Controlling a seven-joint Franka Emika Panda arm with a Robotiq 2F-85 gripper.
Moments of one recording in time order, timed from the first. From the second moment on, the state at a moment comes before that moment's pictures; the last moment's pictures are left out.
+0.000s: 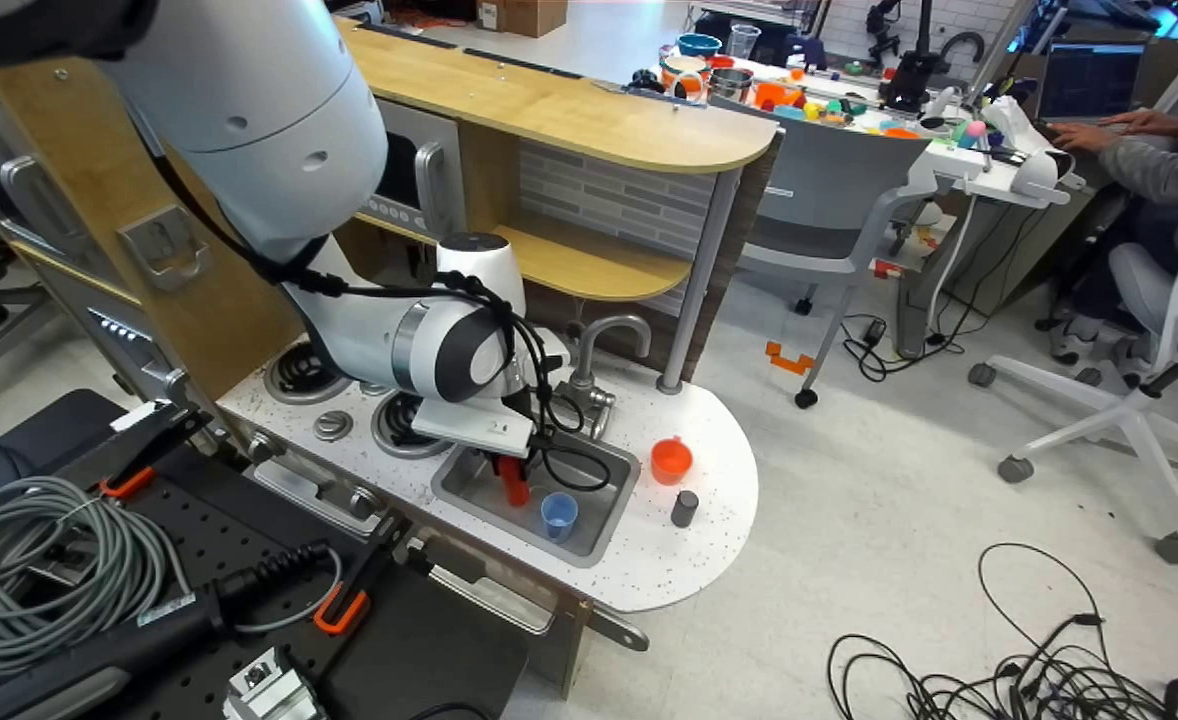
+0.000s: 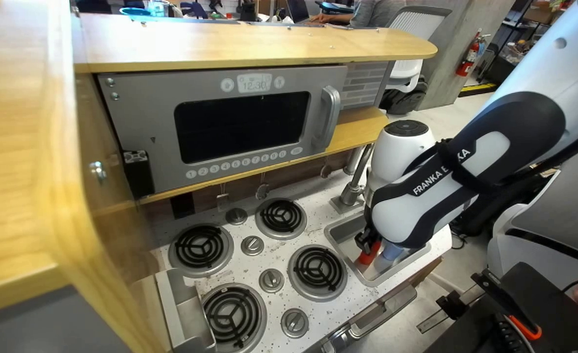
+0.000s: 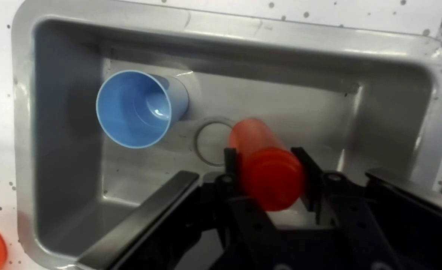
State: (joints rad) arm -0.04 1.03 -0.13 -1.83 -0.23 2.78 -0.10
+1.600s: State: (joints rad) arm -0.26 0.72 -0.09 -1.99 -0.07 2.60 -0.12
